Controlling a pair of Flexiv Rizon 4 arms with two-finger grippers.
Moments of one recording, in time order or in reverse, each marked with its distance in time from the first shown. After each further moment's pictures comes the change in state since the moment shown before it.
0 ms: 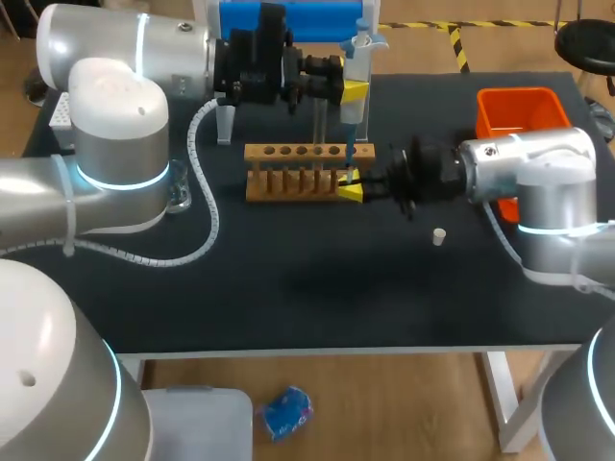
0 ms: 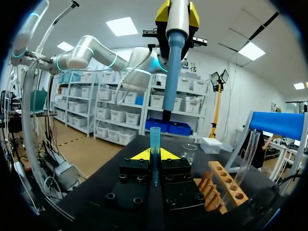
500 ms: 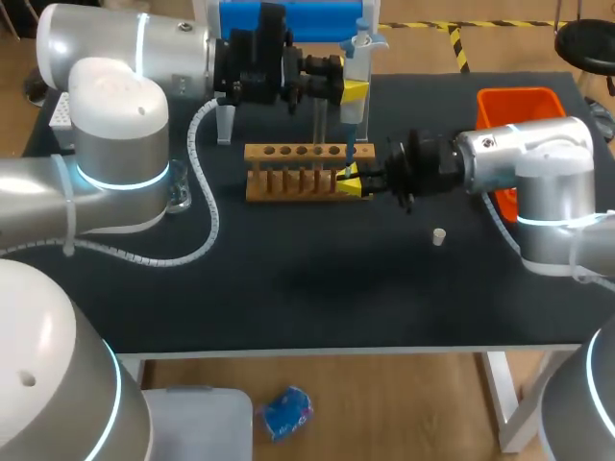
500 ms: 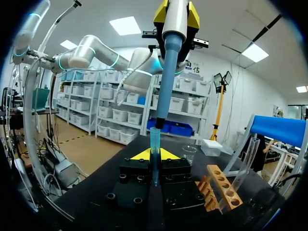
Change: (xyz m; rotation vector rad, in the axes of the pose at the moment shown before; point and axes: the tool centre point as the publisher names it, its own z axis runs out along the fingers) left arm 0.000 0.000 0.000 0.000 0.000 0.000; right arm -0.004 0.006 0.001 0.005 0.019 -0.021
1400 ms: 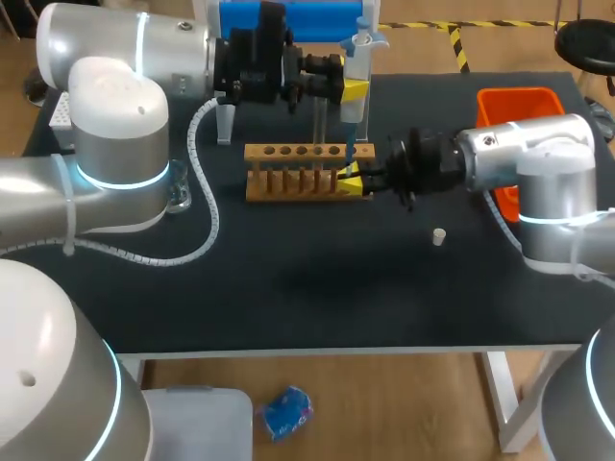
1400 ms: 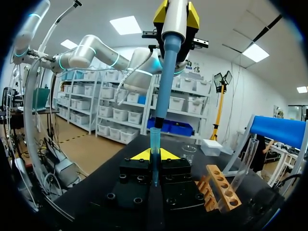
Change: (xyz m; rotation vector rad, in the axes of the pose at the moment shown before) left arm 0.000 -0.001 0.000 0.001 0.000 0.000; right arm -0.002 0.001 -0.002 0.007 0.002 -0.002
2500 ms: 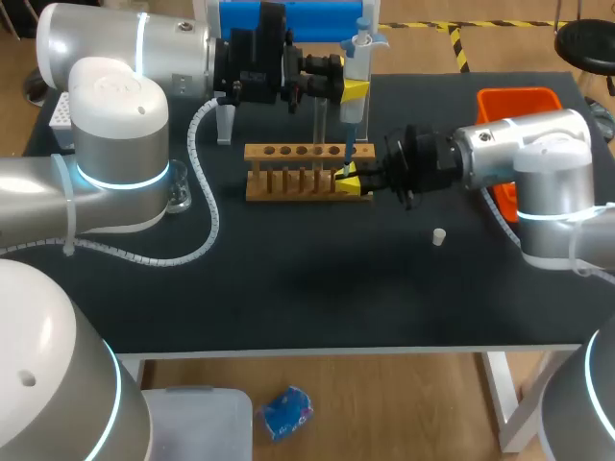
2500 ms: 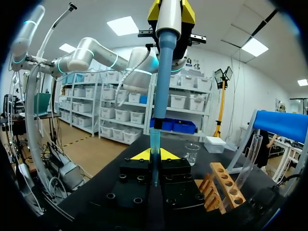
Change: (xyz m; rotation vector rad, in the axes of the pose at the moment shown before) left arm 0.000 0.000 0.000 -0.001 0.000 0.000; right arm 0.000 -0.001 0.004 0.008 0.024 0.048
